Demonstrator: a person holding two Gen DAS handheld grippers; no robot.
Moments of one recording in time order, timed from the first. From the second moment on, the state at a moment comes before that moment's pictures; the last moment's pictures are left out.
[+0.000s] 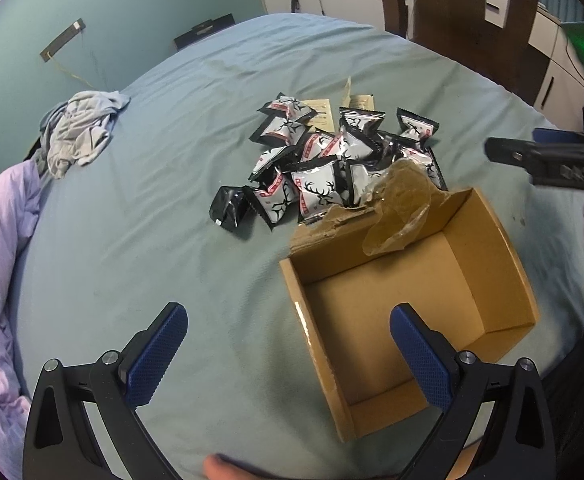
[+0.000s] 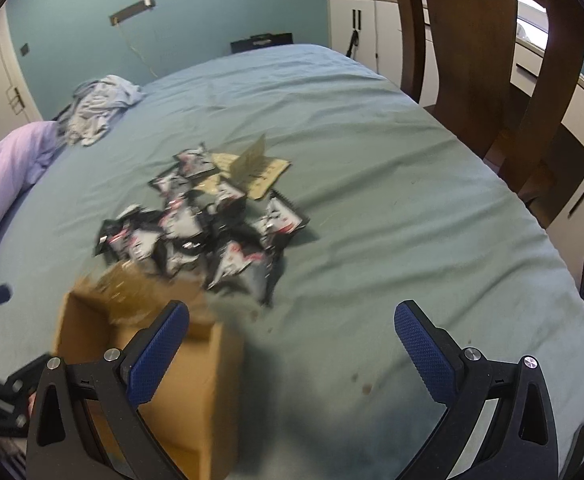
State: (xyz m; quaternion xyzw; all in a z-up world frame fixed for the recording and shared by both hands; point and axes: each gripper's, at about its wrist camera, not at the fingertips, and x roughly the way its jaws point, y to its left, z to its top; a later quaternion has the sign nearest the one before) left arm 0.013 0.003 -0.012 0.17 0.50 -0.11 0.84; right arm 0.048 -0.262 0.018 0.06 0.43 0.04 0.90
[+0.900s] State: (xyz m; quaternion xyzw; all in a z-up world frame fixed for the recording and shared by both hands) left arm 0.046 0.038 -0.014 0.09 0.50 -0.07 0.86; right arm 0.182 -0.242 -0.057 0.13 0.52 0.09 0.84
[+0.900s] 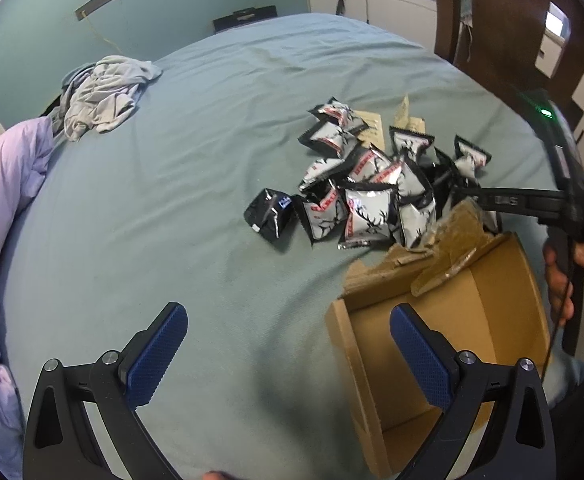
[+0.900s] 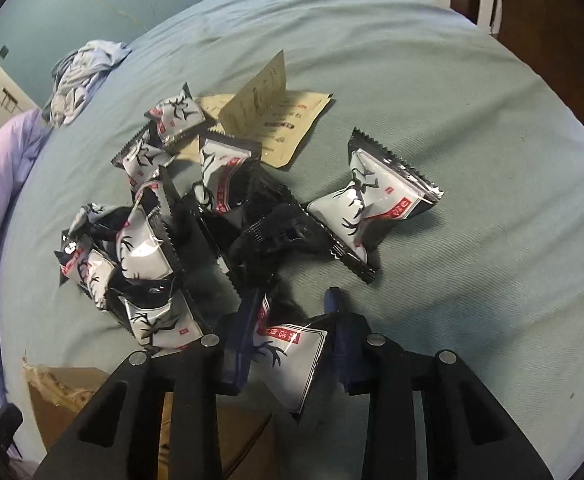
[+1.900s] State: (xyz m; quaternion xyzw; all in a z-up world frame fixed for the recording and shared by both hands) left arm 0.186 0.054 -0.102 0.03 0.59 -0.05 0.81; right arm 0.043 -0.304 0.004 0.22 0.45 0.07 0.86
